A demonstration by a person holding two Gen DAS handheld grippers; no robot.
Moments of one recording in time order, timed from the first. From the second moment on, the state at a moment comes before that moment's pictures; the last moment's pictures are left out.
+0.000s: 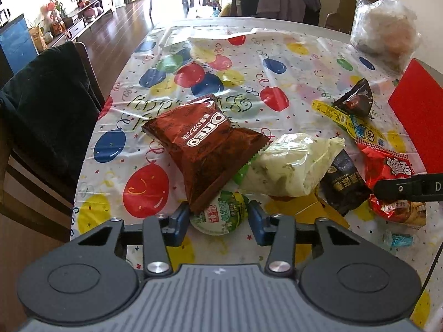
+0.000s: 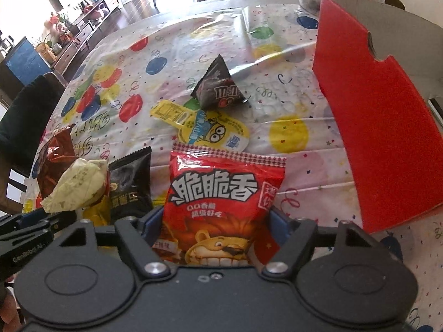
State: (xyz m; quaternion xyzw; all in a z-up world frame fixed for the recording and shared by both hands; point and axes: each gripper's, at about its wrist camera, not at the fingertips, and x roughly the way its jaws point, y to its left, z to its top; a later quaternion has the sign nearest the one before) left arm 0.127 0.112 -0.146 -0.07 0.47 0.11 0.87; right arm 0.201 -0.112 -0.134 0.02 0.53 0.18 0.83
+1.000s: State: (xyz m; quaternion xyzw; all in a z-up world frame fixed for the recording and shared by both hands) left arm 0.084 0.061 -0.065 -0.07 0.42 0.09 0.90; right arm 0.158 -0.166 -0.066 0.00 0.46 0.23 0.86
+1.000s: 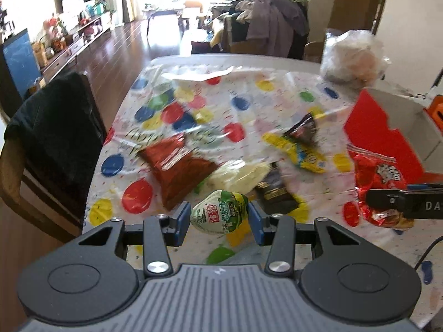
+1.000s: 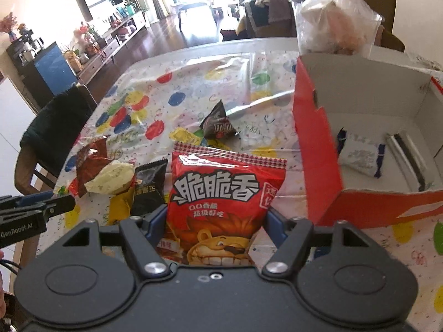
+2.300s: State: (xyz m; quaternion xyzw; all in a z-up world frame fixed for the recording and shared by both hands) left arm 0.231 -0.183 0.004 0.01 0.40 -0.04 0.92; right arm 0.270 -0.374 -0.014 -0.04 0.42 0.19 0.89
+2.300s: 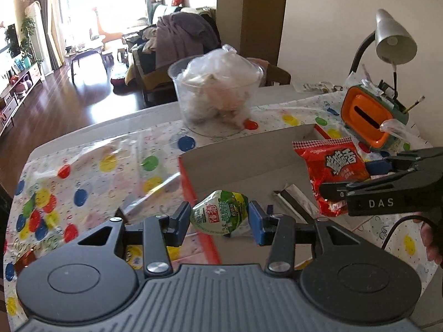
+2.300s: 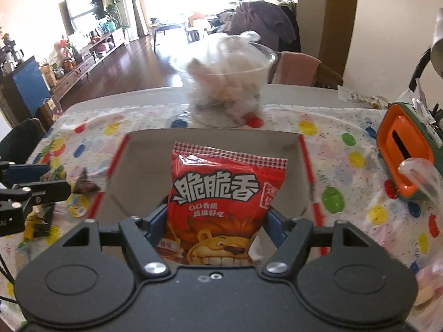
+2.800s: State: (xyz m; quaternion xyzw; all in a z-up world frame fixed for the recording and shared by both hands) left arm 0.314 -0.228 -0.041 0.01 0.48 -0.02 0.88; right arm 0.327 -0.390 -0.056 -0.11 0.45 0.23 0.86
